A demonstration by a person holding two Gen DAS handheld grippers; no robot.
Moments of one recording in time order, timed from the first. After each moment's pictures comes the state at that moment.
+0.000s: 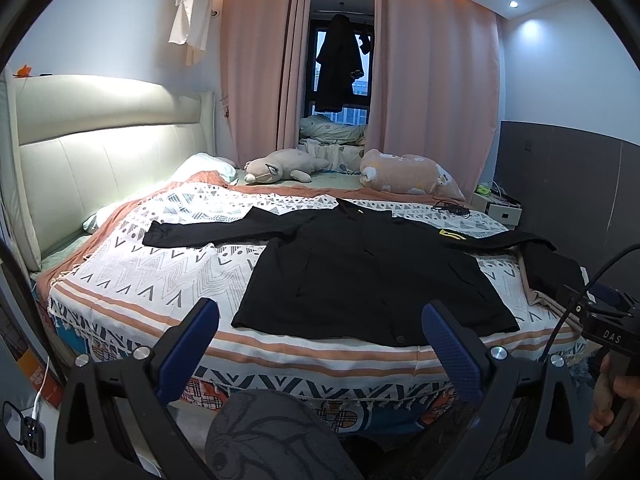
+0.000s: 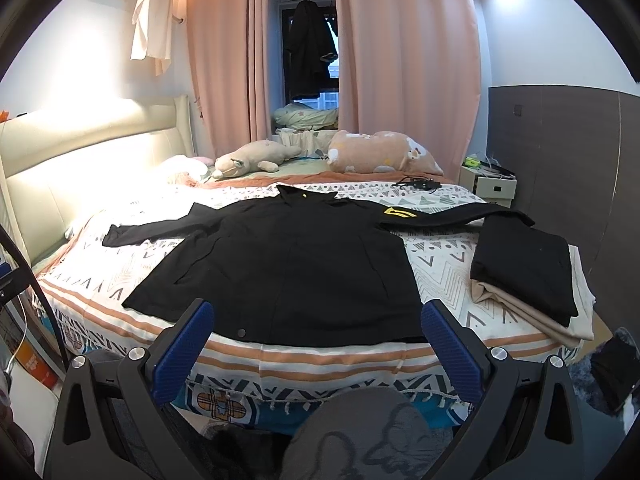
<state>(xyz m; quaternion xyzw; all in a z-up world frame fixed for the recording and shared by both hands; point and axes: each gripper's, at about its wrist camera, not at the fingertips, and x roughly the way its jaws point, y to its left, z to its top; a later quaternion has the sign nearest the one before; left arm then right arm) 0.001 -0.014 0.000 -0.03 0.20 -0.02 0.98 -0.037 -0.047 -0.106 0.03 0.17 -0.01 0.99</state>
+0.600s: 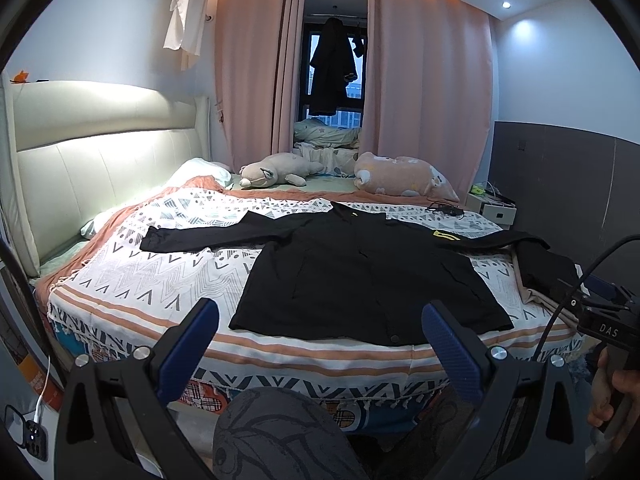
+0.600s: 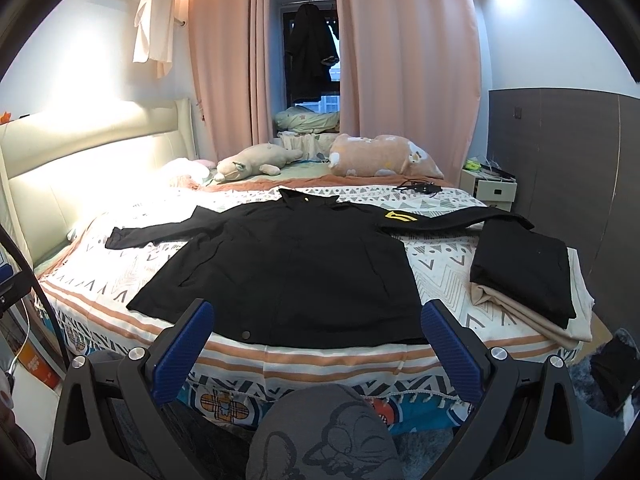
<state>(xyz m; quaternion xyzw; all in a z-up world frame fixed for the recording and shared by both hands) -0.007 -0.015 0.007 -0.03 0.19 -0.03 0.98 -0.041 -0.047 -0.105 0.02 0.16 -0.01 0.99</state>
